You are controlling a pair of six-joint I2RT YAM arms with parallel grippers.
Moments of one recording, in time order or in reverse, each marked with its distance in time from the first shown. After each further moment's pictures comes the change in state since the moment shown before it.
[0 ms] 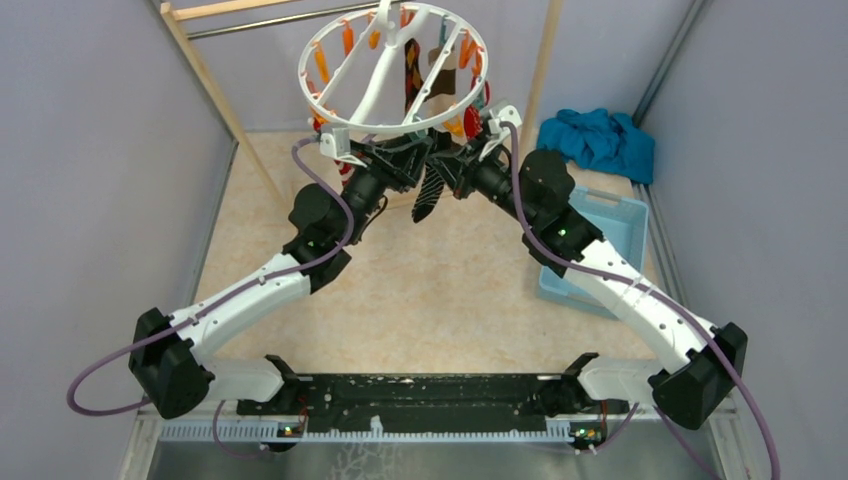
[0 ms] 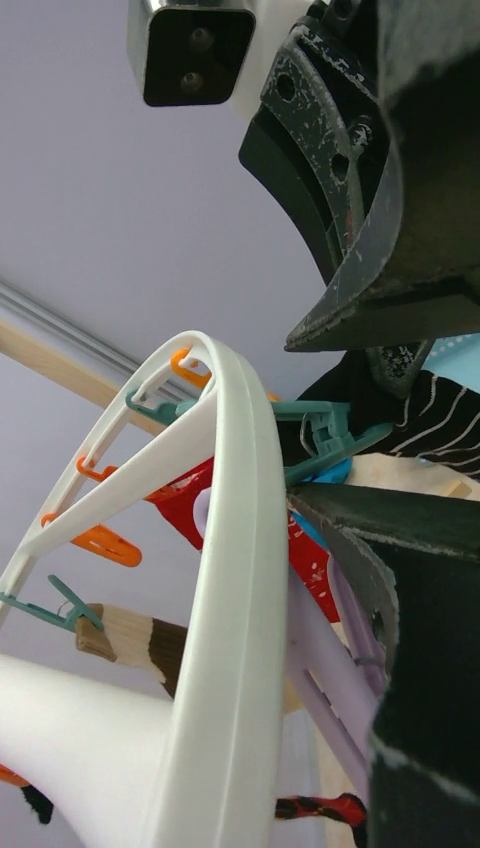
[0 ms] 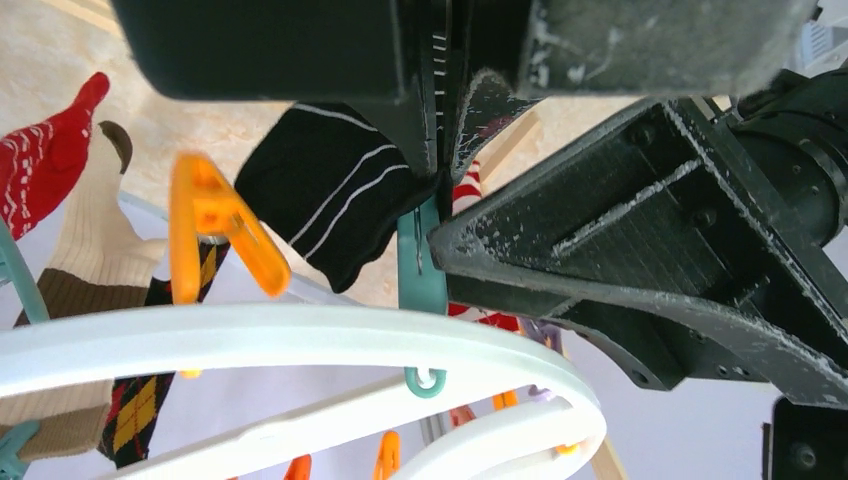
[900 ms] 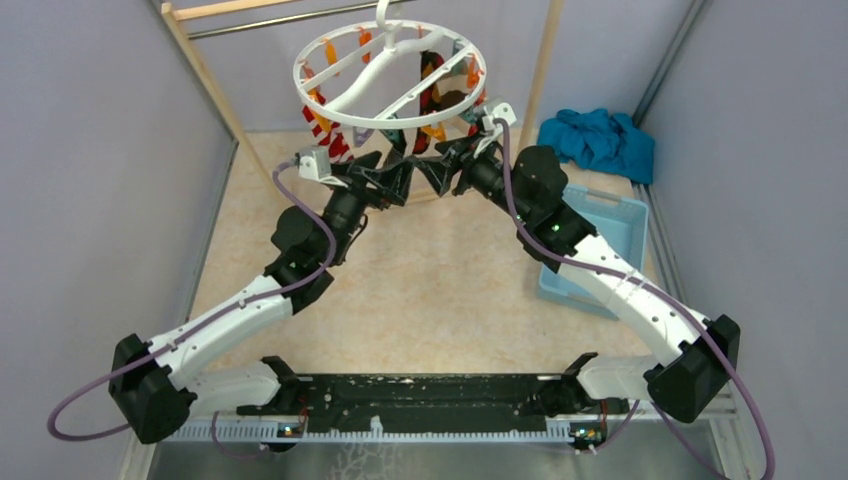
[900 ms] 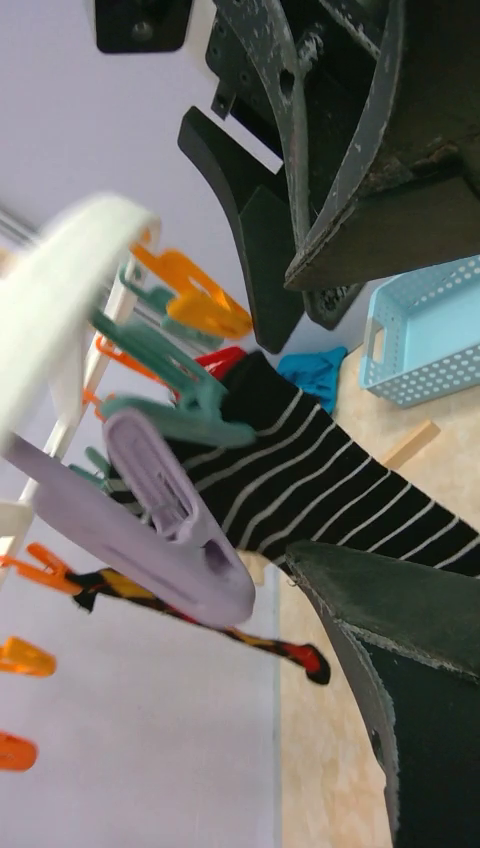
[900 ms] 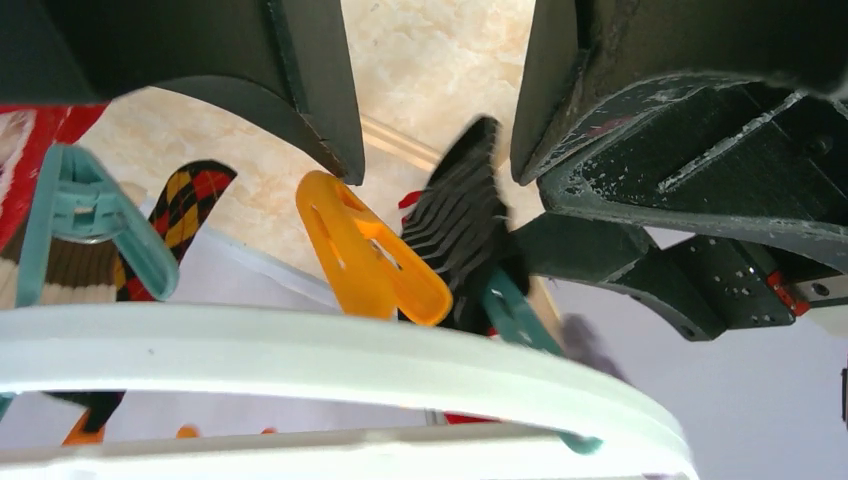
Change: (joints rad) left arm 0.000 -0.143 -0.143 -0.046 -0.097 0.061; right arm 0.000 0.042 0.022 0.020 0.006 -0.006
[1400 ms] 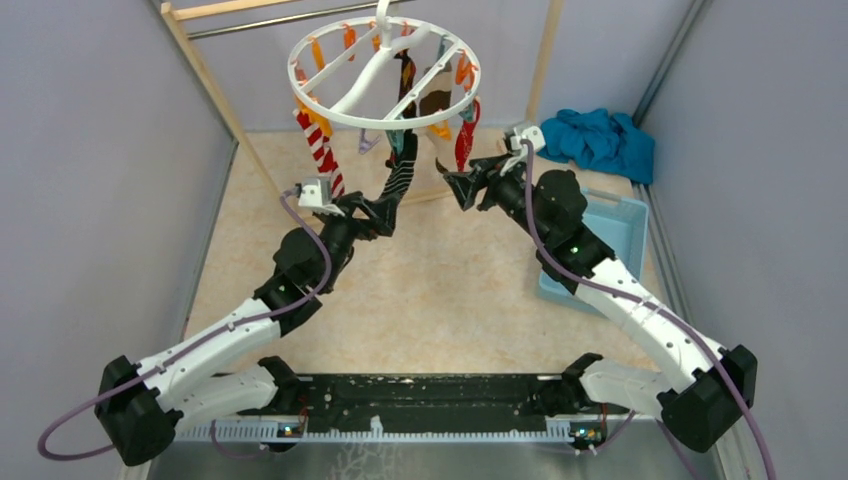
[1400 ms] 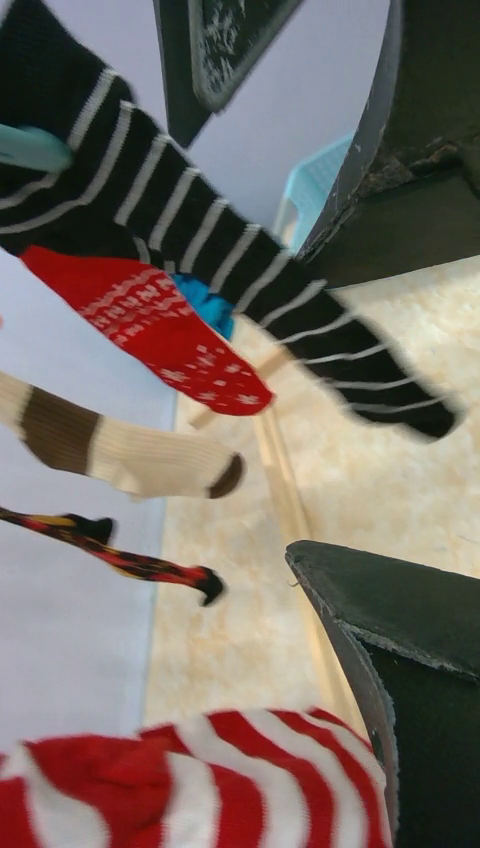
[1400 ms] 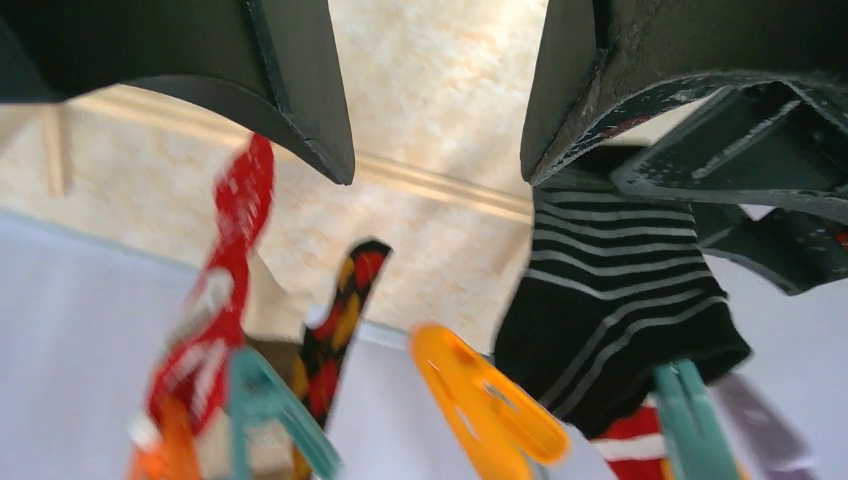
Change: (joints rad) left arm 0.000 -0.155 -0.193 -0.177 -0.125 0.036; right arm -0.059 -0.131 -0.172 -0.002 0.084 0.013
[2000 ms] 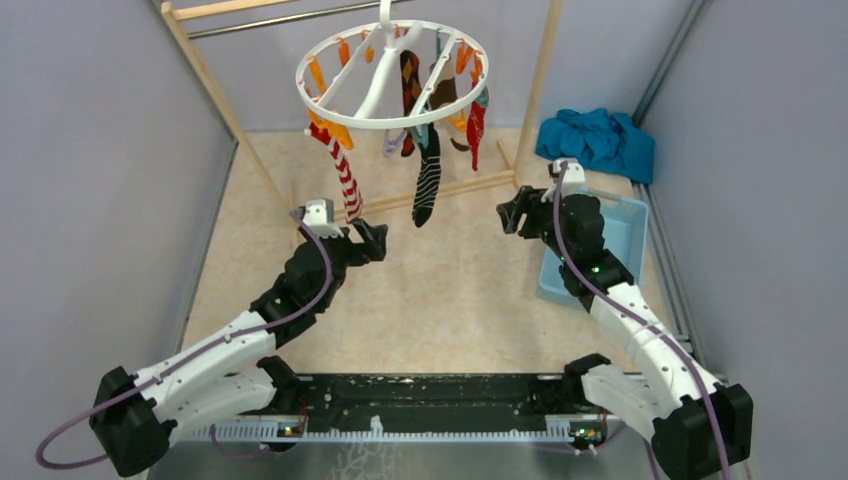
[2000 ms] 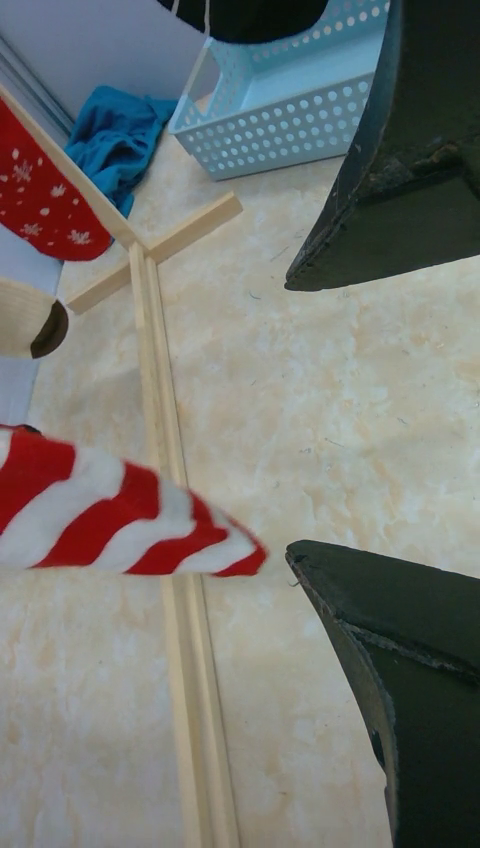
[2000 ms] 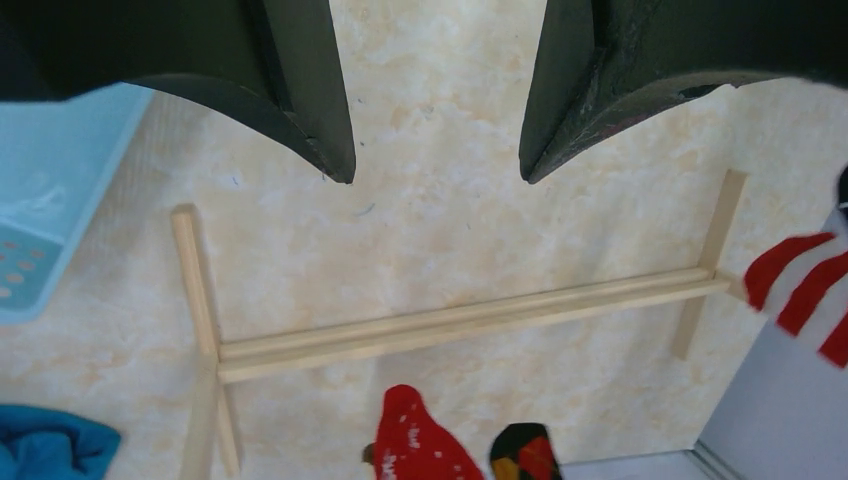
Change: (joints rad) left arm 0.000 -0.088 -0.132 -0.254 -0.106 -0.088; right arm -0.264 -0.165 -0.288 -0.186 0.045 0.135
